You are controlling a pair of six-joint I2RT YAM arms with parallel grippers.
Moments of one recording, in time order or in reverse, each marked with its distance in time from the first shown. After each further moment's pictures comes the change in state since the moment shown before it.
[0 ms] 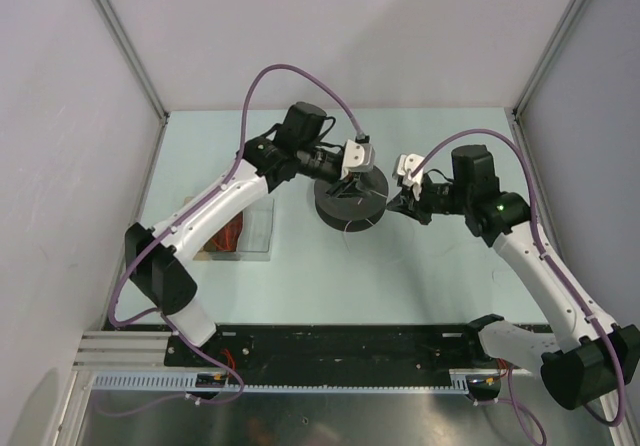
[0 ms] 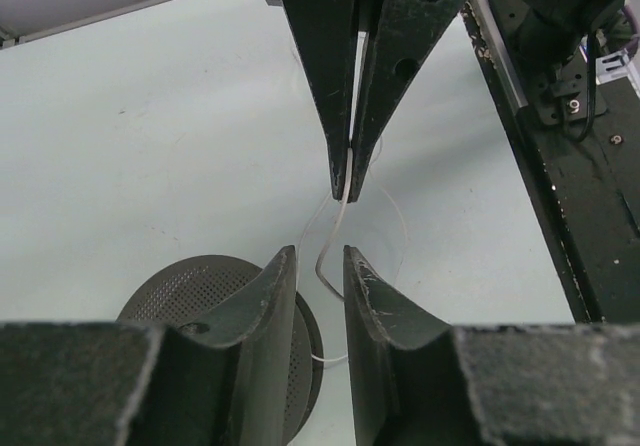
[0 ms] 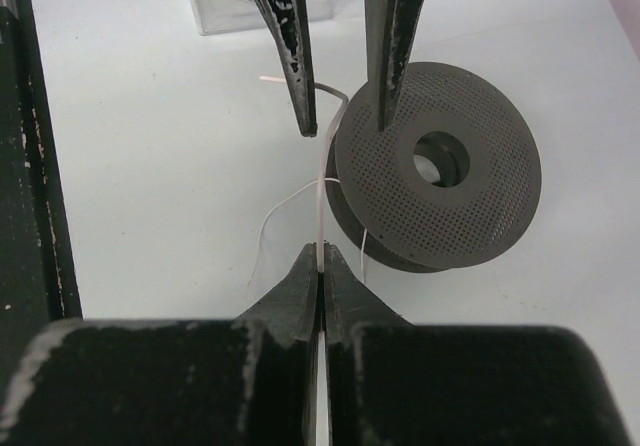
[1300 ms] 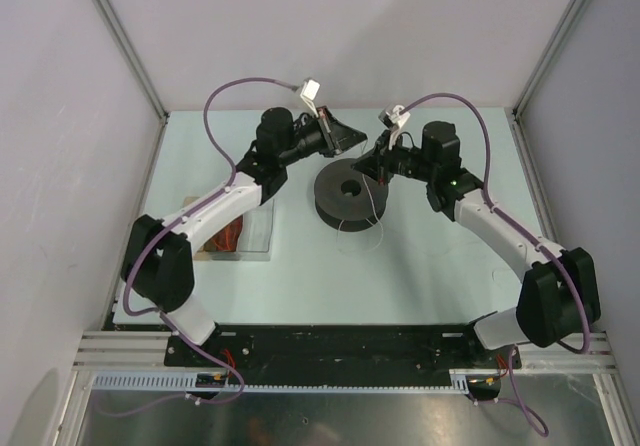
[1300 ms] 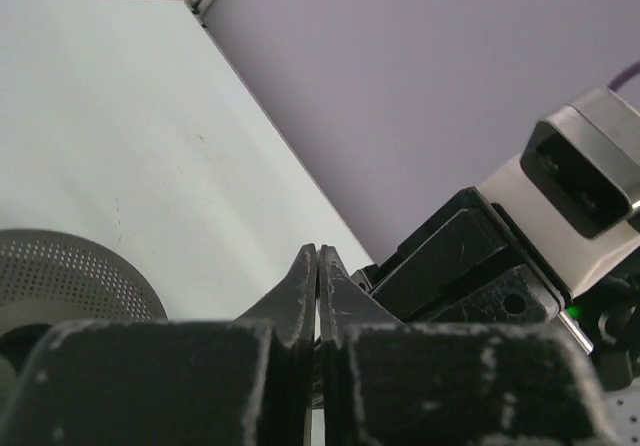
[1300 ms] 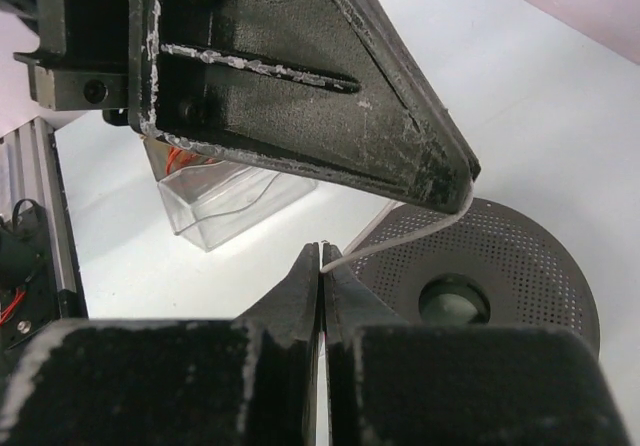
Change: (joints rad) left arm 0.141 -0.004 -0.330 0.938 -0.423 -1.447; right arm 0.057 0.323 0.019 0.705 0.060 0.718
